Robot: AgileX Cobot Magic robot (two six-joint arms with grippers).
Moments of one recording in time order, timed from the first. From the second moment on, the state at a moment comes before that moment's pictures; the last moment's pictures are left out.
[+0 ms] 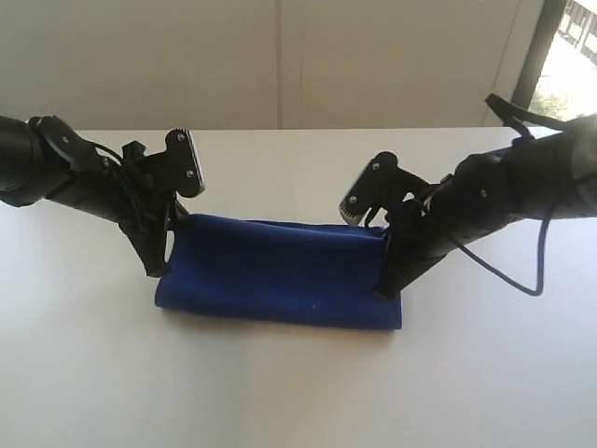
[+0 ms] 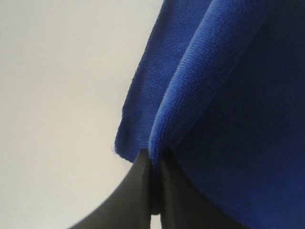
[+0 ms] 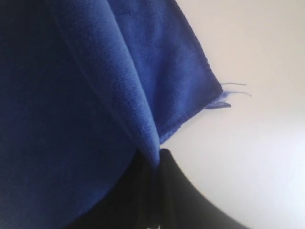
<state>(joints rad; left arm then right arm) -0.34 1.86 -1.13 -0.73 0.26 1.70 0.25 1.81 -1.00 0.01 0.25 -0.63</state>
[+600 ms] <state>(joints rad) -0.34 1.98 -1.16 -0.73 0.13 1.70 0.22 1.95 -1.13 0.01 0.23 -0.63</state>
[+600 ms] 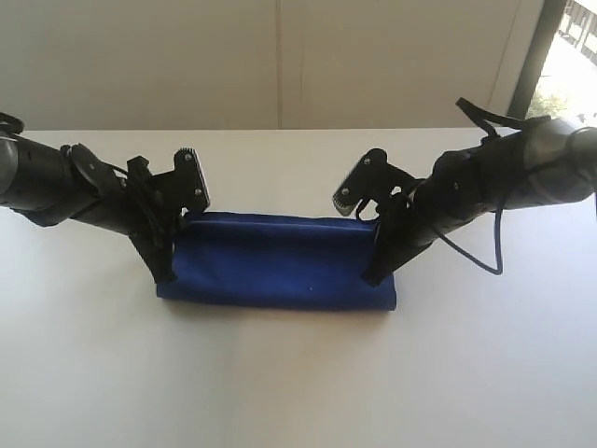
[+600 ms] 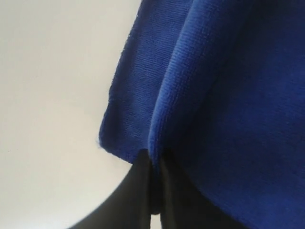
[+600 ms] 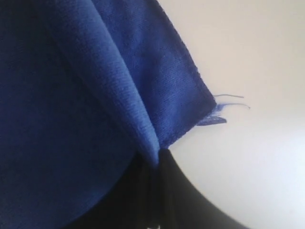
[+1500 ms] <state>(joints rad) -0.34 2.04 -1.25 -0.73 0.10 1.70 0.22 2.01 -1.22 0.00 0.23 -0.63</state>
